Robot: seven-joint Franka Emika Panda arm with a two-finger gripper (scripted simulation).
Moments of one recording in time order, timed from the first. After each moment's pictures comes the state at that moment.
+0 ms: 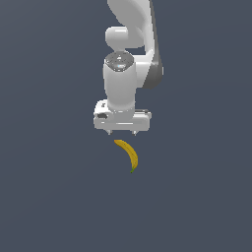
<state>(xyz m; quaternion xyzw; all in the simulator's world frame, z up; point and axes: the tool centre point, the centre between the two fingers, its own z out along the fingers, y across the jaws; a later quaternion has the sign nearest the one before) 0.002 -0.015 0.182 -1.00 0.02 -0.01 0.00</state>
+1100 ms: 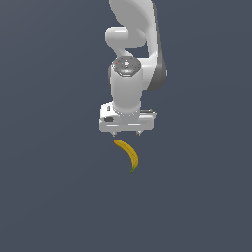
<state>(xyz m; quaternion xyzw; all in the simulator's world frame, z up) -0.003 0.002 0.171 -1.00 -0.03 0.00 0.00</state>
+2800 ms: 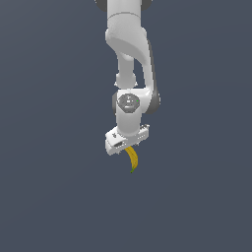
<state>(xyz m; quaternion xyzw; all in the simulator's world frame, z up) 0.004 0.008 0.062 -0.97 -0.24 0.00 0.00</state>
